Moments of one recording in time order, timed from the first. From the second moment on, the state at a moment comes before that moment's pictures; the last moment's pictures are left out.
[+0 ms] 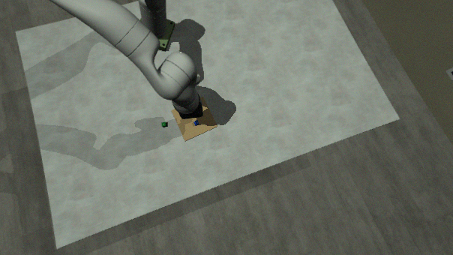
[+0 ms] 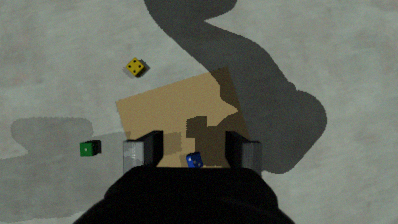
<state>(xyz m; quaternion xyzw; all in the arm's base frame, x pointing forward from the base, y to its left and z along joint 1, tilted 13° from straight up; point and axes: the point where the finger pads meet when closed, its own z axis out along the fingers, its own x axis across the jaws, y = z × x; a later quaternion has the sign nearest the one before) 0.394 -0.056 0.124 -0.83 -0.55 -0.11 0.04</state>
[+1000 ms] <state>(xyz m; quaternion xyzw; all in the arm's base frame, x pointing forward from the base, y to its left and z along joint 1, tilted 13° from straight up) 0.327 -0.045 0.097 -0.99 0.08 -0.04 0.12</state>
